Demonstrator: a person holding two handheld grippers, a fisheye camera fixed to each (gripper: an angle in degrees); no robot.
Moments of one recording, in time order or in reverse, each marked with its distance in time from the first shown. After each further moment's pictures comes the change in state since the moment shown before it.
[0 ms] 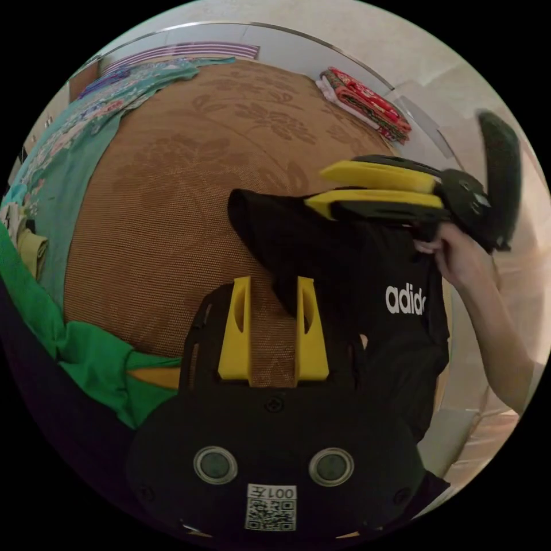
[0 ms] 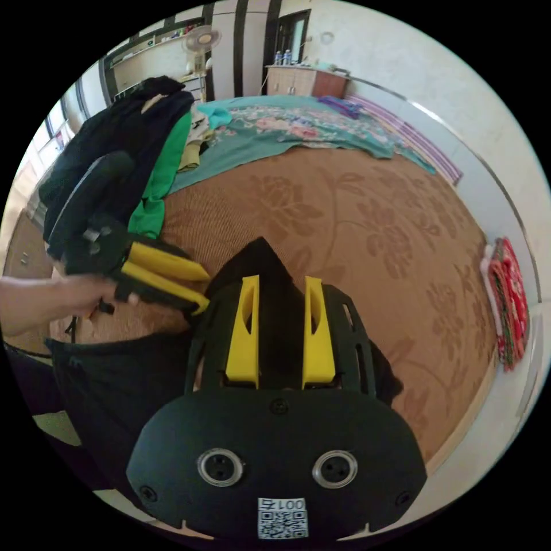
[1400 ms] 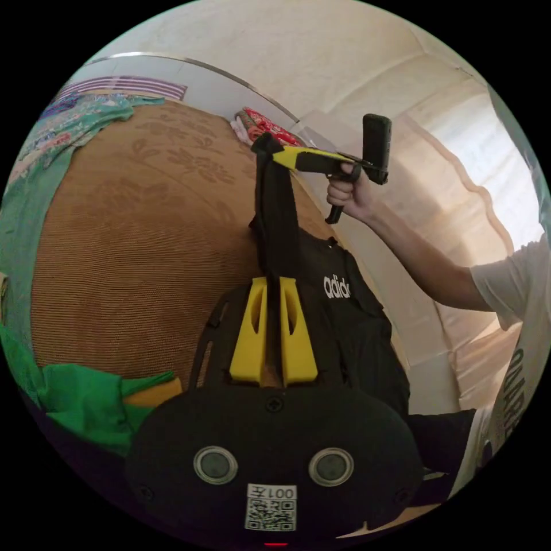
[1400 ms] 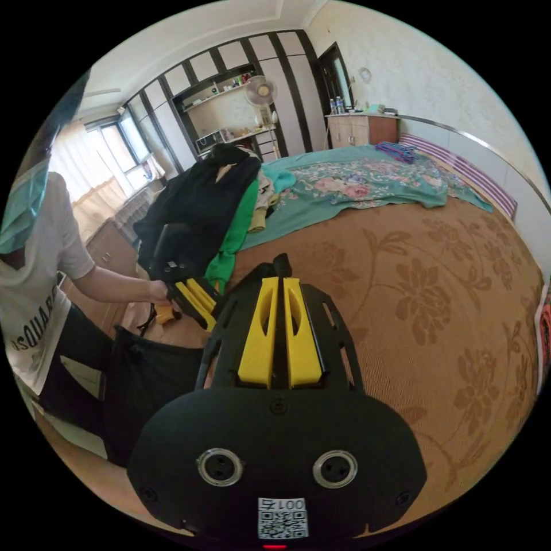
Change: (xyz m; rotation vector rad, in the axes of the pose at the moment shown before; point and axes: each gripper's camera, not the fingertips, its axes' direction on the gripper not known) left arm -0.251 0.146 0.148 0.198 0.406 0.251; right arm 0.156 -0.113 -0.369 0.311 -0.375 -0.106
